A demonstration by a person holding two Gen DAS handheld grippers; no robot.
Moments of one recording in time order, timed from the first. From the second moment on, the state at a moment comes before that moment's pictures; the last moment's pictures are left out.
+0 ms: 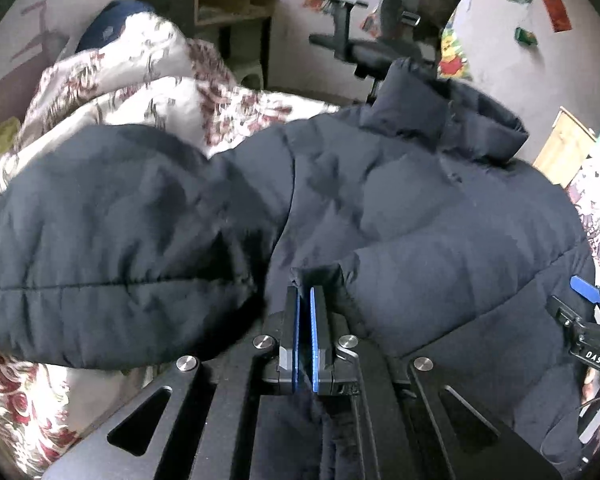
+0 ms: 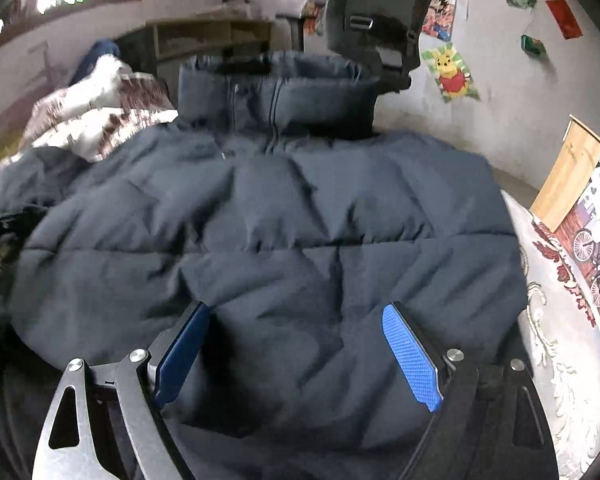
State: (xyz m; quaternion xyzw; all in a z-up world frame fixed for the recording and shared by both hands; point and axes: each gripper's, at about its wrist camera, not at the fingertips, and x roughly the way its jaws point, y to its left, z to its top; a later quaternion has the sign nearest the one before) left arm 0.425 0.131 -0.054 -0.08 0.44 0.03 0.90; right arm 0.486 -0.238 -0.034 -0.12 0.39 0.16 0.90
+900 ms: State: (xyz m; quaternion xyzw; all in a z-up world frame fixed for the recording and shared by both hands) left arm 0.303 0.275 0.025 -0.24 0.36 0.17 0.89; right arm 0.437 -0.130 -0.003 -0.09 0.33 0.31 0.89
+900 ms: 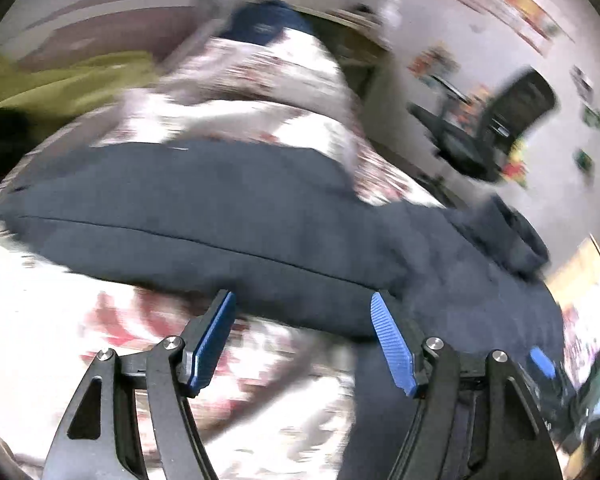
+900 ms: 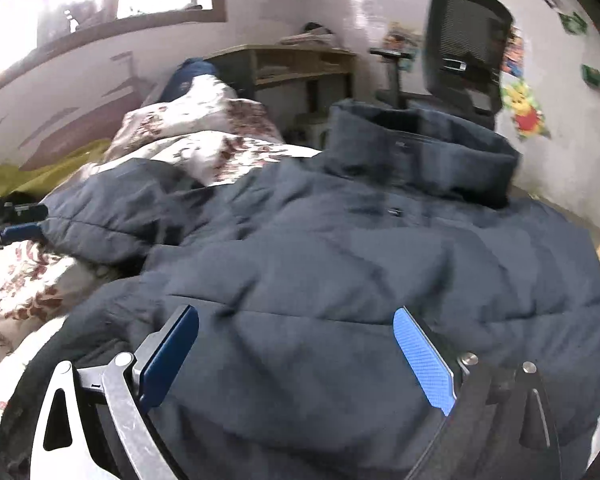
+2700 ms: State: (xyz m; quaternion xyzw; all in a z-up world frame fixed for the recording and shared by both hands) left arm 0.355 0.159 0.155 -0.09 0.21 0.06 0.97; right arm 0.434 -0.199 0.012 -0.01 0.29 0.20 0.94
